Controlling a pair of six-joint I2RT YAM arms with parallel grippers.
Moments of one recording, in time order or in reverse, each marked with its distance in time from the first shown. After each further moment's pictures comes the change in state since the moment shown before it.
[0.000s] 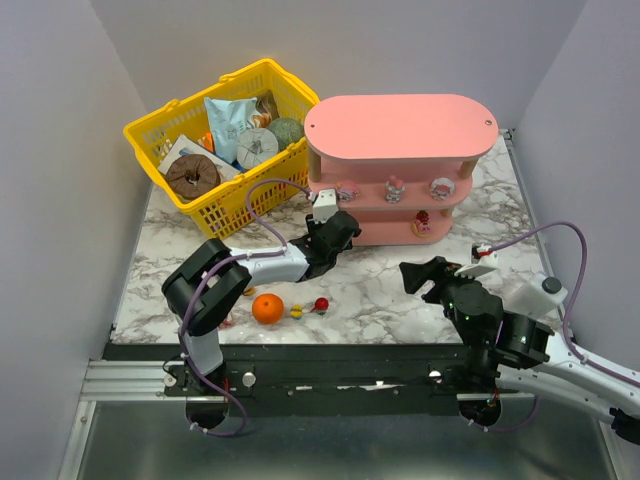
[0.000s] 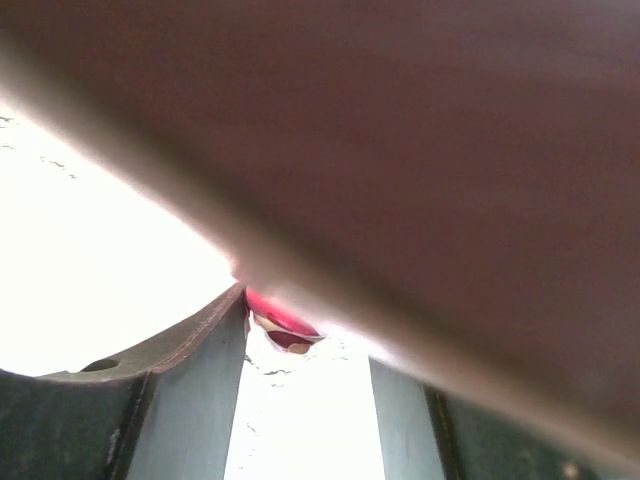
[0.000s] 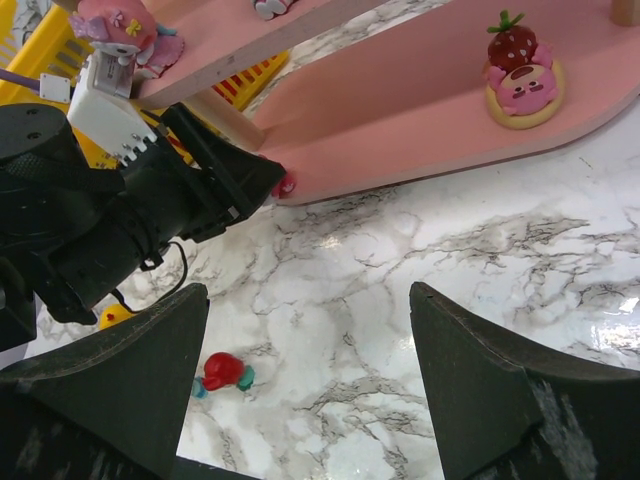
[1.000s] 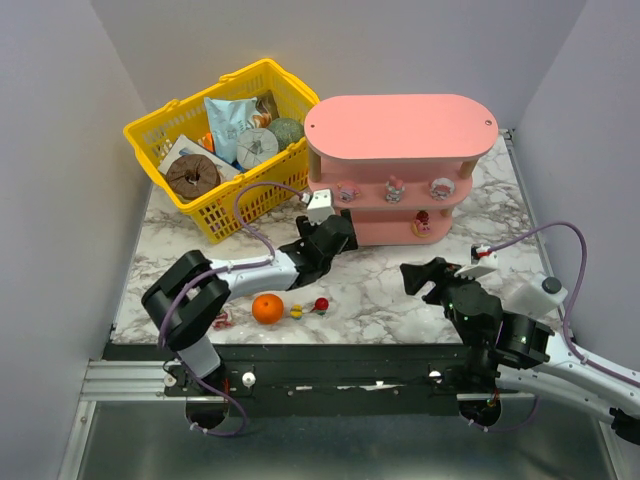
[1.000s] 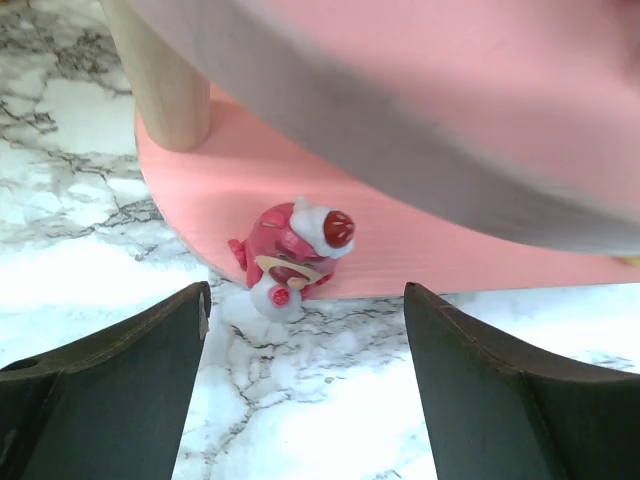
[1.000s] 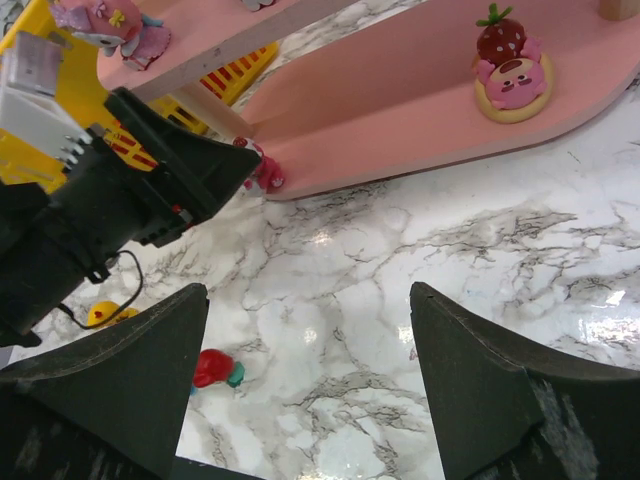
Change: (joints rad) left arm -0.027 -0.097 -0.064 0.027 -0.006 -0.008; right arm 0.000 -0.001 0.000 -0.027 0.004 0.008
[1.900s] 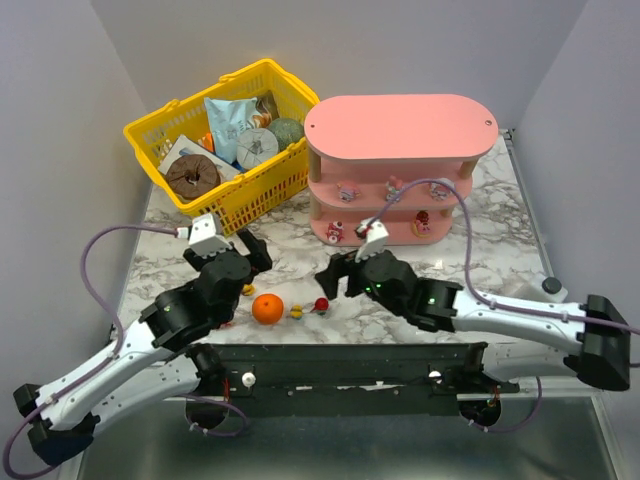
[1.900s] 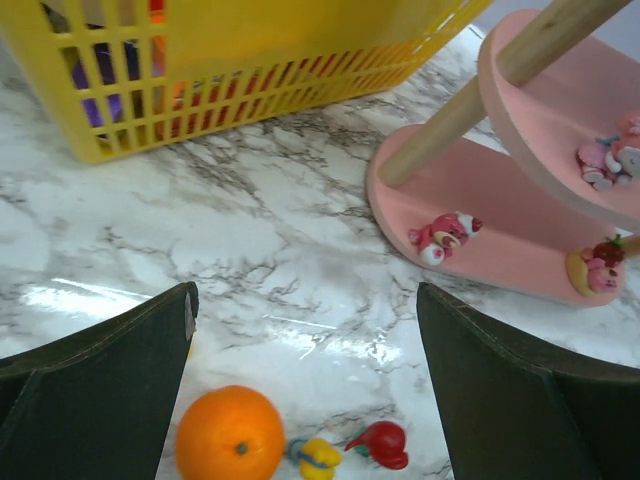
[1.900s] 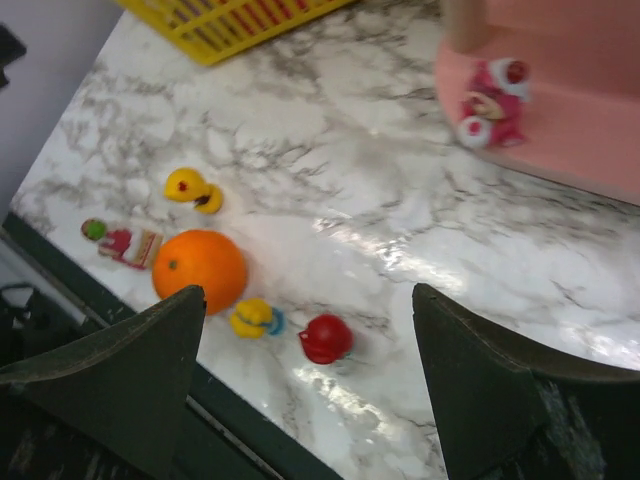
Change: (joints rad) left arm -0.029 -1.027 -0.218 -0.699 -0.243 -0.102; right arm 0.037 0.655 0.227 0.380 -0.371 -0.254
